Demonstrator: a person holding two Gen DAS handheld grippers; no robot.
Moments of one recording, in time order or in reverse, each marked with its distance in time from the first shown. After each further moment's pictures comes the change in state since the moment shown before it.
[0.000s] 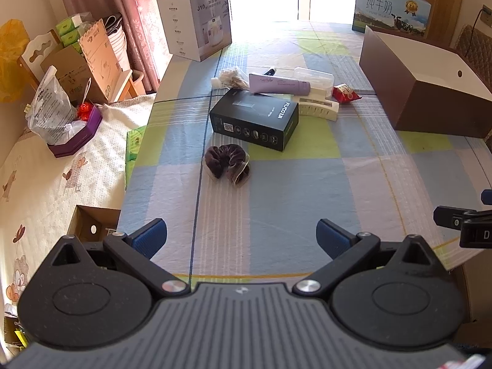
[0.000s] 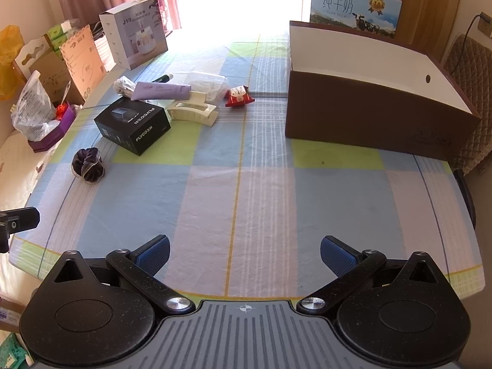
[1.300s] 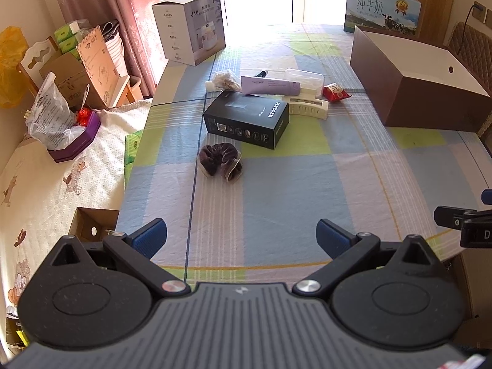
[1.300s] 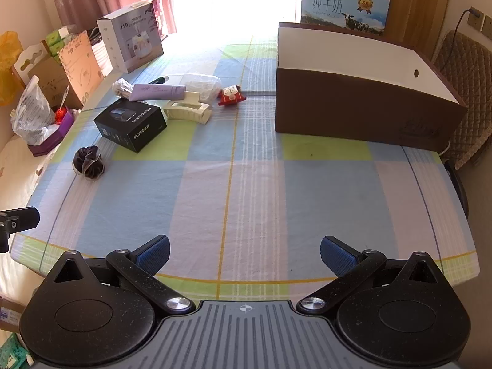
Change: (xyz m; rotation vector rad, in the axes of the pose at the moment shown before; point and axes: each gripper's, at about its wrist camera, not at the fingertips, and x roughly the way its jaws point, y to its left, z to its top) left arm -0.009 -0.011 -0.012 0.019 -0.021 -0.005; right arm -0.014 -0.009 -0.014 0.025 -0.018 -0.003
